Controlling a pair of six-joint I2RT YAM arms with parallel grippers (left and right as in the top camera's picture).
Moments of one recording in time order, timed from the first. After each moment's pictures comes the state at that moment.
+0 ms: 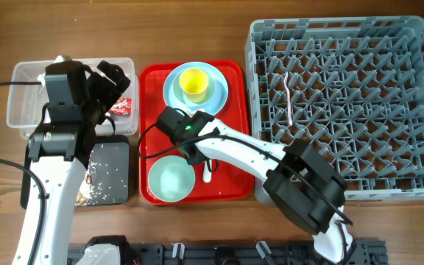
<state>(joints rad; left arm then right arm) 0.02 1.22 1.04 -0.54 0.01 -0.81 0.92 2.08 1.48 -0.92 0.24 0.59</state>
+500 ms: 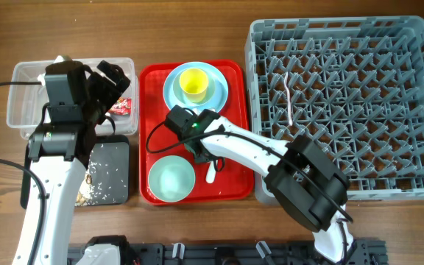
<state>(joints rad) 0.02 1.22 1.04 -0.54 0.01 -0.81 0.88 2.08 1.43 -0.92 0.24 0.64</state>
